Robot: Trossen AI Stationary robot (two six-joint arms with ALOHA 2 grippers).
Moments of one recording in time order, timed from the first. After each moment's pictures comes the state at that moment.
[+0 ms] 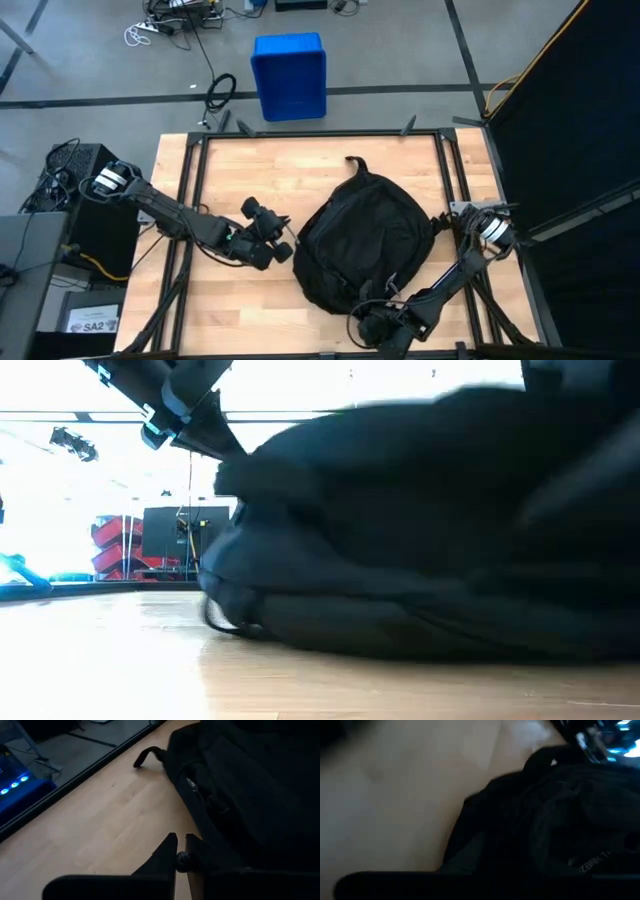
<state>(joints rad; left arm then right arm) -0.42 1.37 0.88 -0.39 -0.93 -0.68 0.88 2.02 1.20 -0.12 0.83 0.04</state>
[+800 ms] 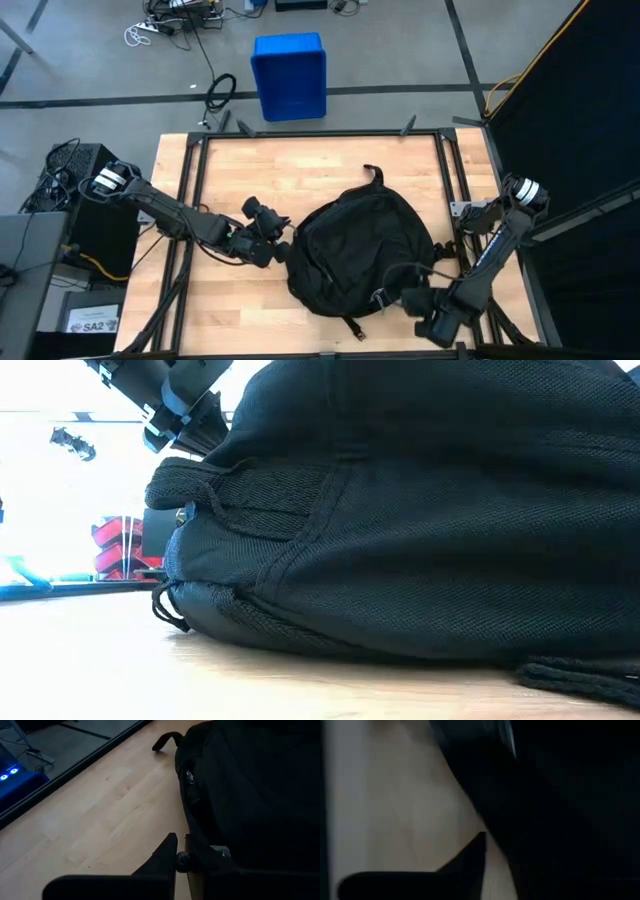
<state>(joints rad) -0.42 1.37 0.88 -0.39 -0.87 -0.70 1.00 1.65 1.07 -0.86 0.41 1.03</state>
